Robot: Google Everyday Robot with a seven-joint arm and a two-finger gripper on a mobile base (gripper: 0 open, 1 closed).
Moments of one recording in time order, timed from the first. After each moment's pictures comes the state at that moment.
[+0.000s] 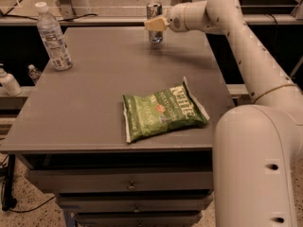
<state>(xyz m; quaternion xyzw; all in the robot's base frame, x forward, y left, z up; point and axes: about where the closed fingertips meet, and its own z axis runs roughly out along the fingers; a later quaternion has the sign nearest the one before) 0.861 -0.022 0.914 -0.39 0.70 0.26 0.54</state>
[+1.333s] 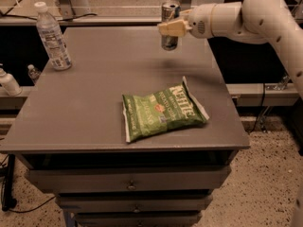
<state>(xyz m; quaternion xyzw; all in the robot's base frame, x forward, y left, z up) 0.752 -0.059 0.953 -0.40 0.68 0.28 0.54</state>
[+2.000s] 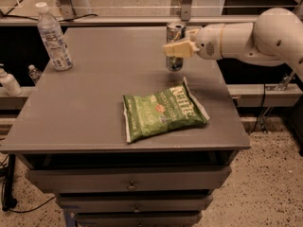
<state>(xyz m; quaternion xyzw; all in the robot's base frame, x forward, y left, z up) 0.681 -0.074 0.923 -0.40 0.70 0.29 0.52</state>
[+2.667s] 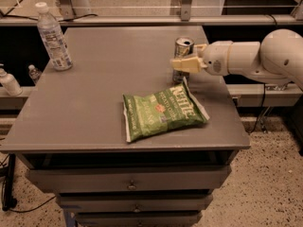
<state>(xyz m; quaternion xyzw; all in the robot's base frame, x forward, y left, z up) 0.667 -0.098 0.880 -0.40 0.70 0.28 0.52</state>
